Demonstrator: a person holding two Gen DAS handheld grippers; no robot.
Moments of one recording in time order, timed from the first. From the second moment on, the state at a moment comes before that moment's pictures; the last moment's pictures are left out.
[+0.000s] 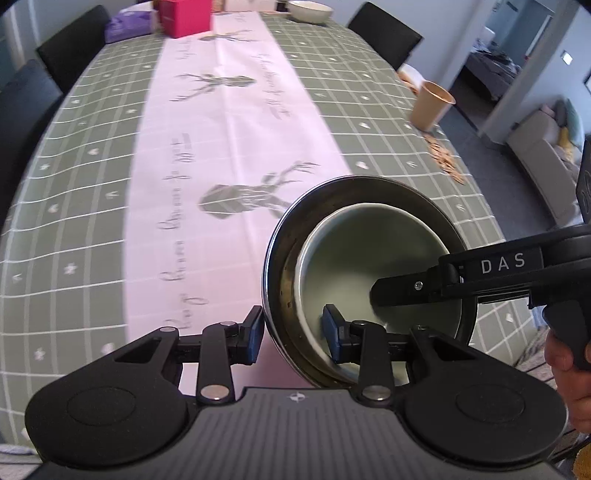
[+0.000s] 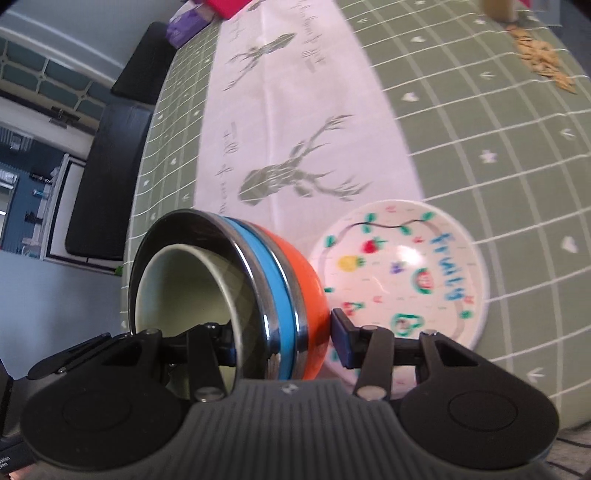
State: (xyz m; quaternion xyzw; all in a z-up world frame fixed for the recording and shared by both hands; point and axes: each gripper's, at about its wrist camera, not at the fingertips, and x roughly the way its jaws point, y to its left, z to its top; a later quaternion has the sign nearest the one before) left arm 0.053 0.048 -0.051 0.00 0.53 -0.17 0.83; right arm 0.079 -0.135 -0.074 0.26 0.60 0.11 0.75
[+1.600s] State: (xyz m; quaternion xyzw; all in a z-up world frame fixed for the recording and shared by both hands) left arm -0.112 -0.014 -0.054 0.05 0.30 -0.10 0.95; right arm -0.105 -0.163 -0.062 0.07 0.39 -0.03 0.92
